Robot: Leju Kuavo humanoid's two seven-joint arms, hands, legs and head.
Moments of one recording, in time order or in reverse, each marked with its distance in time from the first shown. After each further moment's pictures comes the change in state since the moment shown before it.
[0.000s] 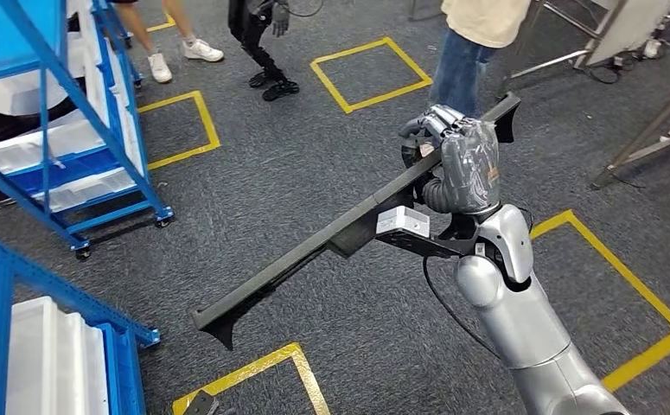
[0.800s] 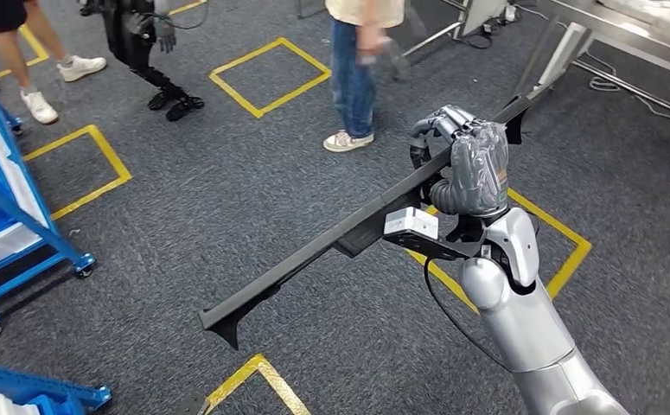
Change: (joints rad) left arm -0.004 0.030 0.000 0.000 -0.006 0.030 0.052; right arm 0.009 0.001 -0.020 -0.010 -0.004 -0.020 -0.010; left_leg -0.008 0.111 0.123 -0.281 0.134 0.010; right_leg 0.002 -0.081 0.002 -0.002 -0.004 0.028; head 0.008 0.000
